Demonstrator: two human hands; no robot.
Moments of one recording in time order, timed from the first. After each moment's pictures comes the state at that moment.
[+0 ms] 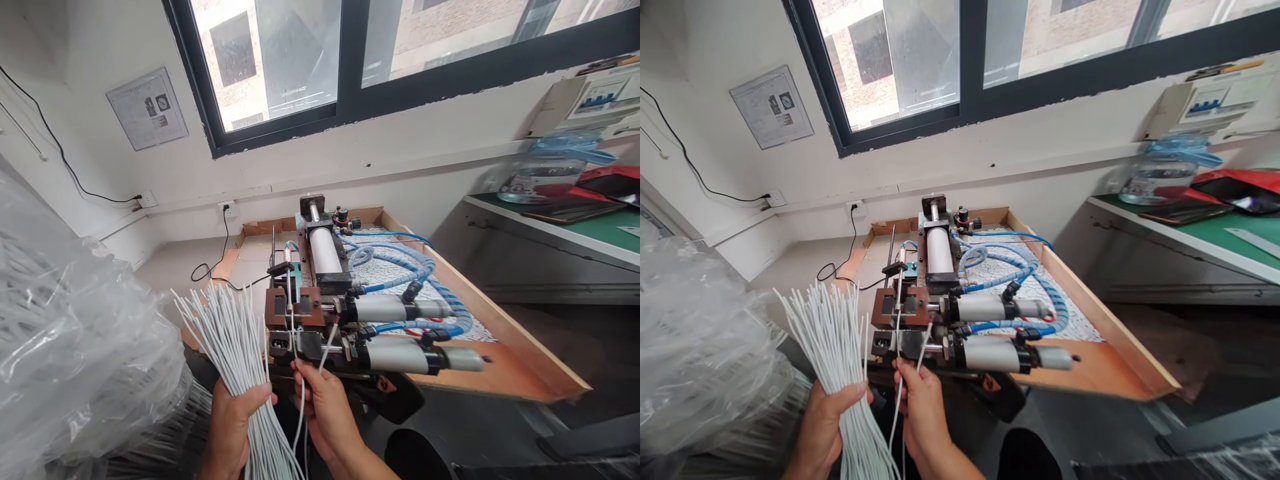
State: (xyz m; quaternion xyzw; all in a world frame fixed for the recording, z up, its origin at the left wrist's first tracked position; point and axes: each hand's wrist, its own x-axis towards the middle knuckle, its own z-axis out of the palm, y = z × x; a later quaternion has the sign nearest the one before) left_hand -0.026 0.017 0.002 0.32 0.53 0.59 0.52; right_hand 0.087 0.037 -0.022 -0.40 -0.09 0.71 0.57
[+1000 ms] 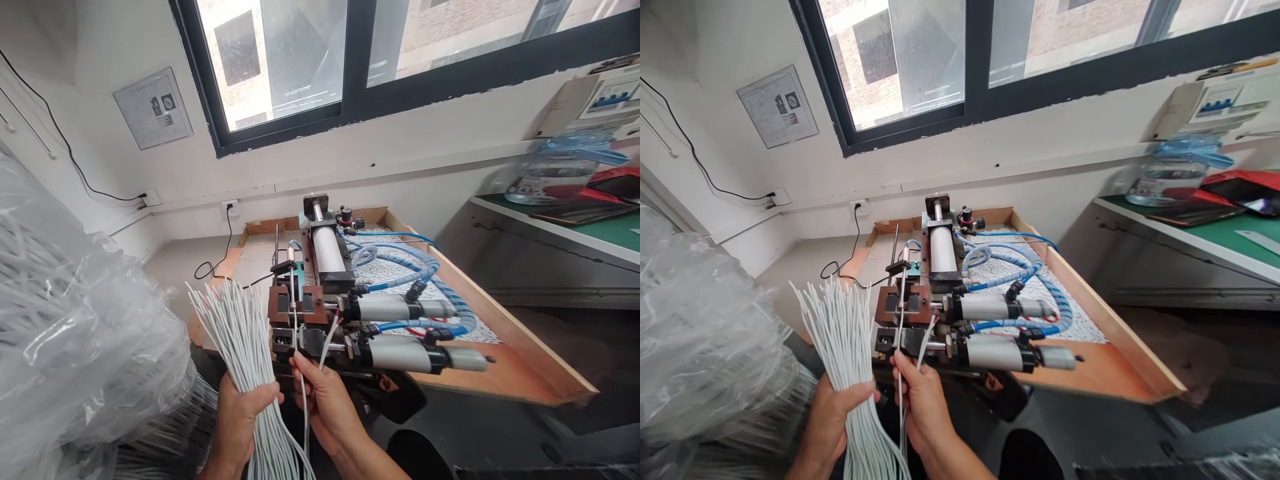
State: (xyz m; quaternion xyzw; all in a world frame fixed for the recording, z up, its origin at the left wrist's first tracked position) left_hand -0.017 0.014 0.013 0.31 0.55 0.59 0.51; right_hand 0.091 0.039 -0.016 -0.37 -0.12 0.75 0.54
